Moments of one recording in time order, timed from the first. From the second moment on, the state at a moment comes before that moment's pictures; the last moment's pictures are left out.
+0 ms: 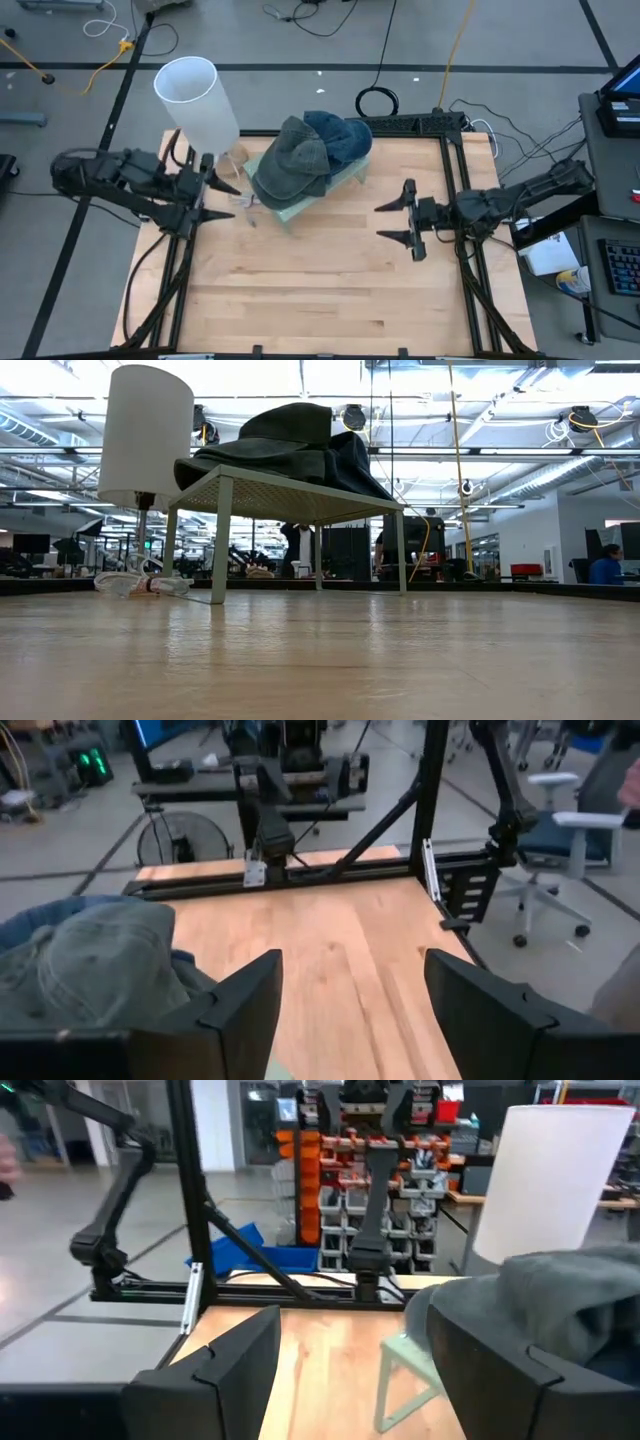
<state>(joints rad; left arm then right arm) -0.22 0.78 1.17 -0.66 -0.06 0.00 0.34 0.88 0.75 0.12 0.28 0.03</state>
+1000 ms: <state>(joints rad) -0.37 0.48 0.35 0.07 -0.11 -0.02 0.38 0.82 0.06 0.83 0.28 0.17</state>
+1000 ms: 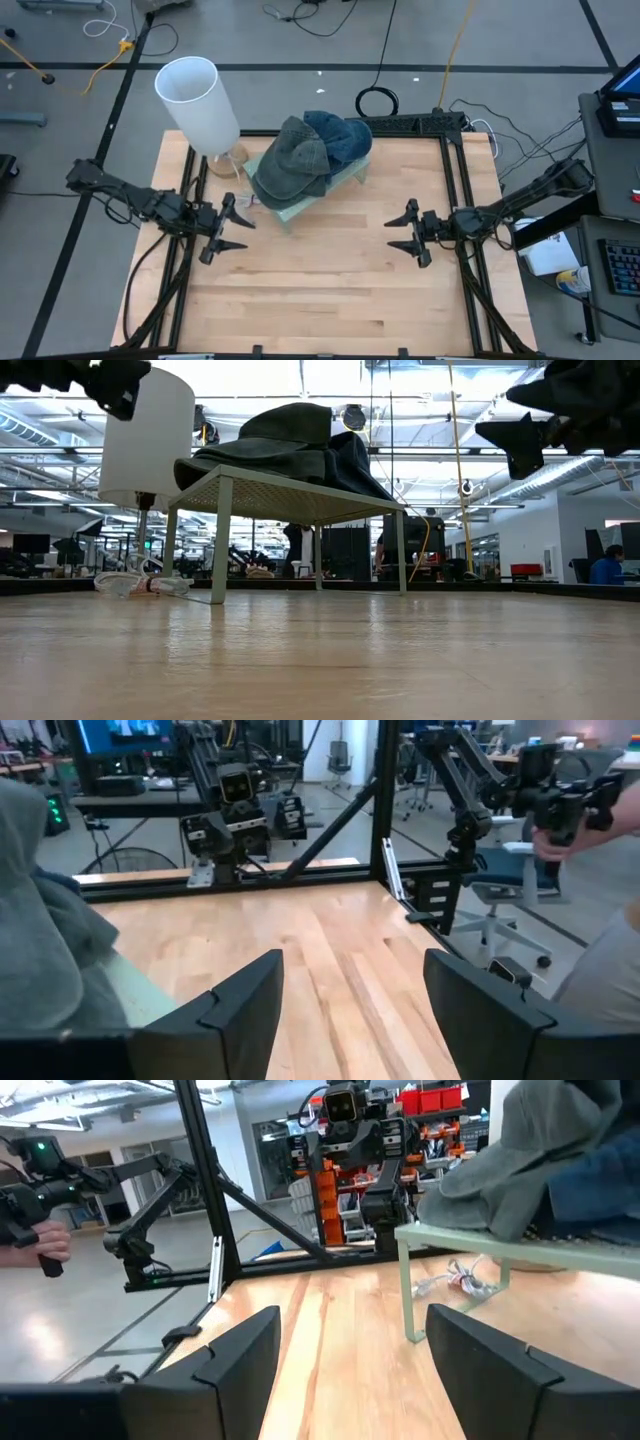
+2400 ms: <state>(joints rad) -0.37 0.25 0.01 0.40 -0.11 0.04 0.38 0.39 0.02 0.55 0.41 0.08</state>
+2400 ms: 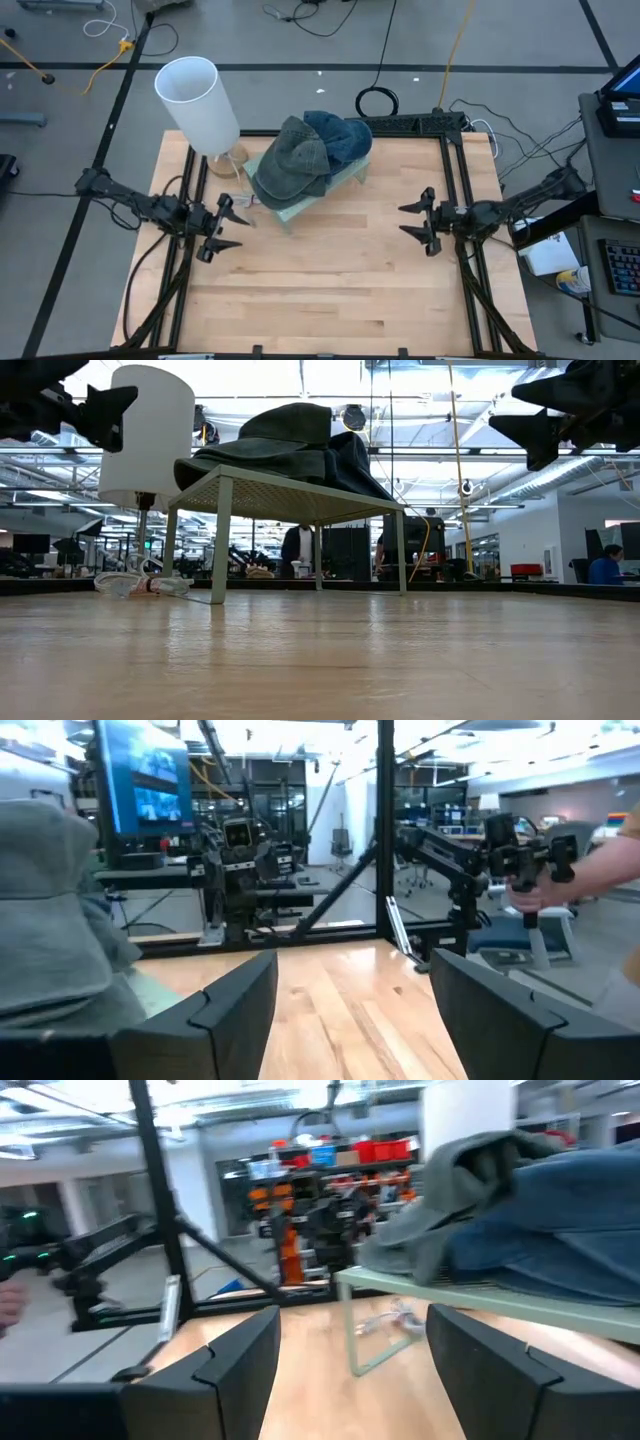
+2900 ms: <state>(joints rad) -0.26 0.01 0.02 0.21 -0.02 -0.01 0.38 0.01 0.01 0.22 0.44 0.08</state>
